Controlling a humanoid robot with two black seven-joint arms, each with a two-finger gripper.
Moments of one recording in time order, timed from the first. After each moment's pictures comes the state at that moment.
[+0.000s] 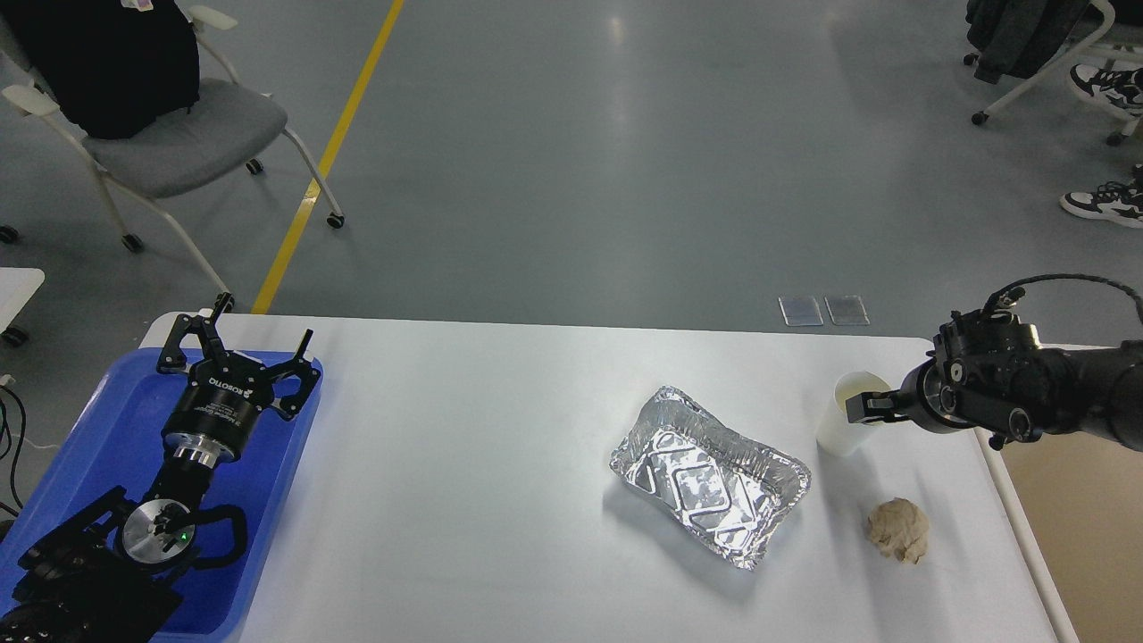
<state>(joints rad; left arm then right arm) -0.47 0.33 -0.95 -0.46 -0.12 -0.78 -0.36 1.26 -0.37 -0.77 0.68 -0.73 0.27 -0.08</state>
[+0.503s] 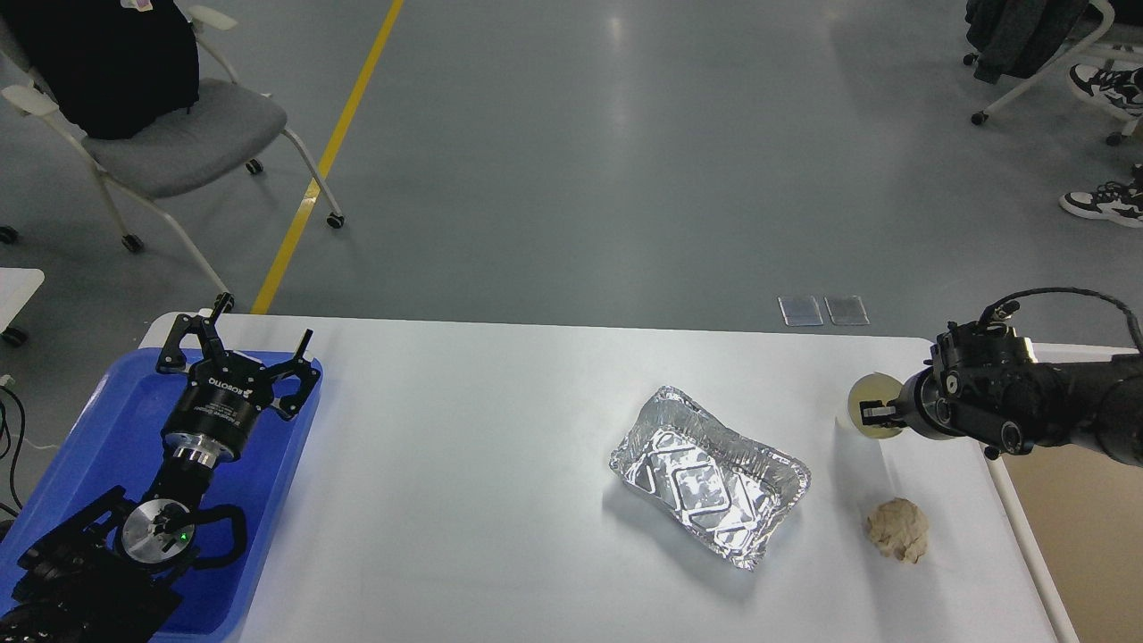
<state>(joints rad) -0.47 0.33 -0.95 -0.46 -0.12 -0.78 -0.36 1.21 -0.35 -0.74 0.64 -0.76 0.25 -0.08</state>
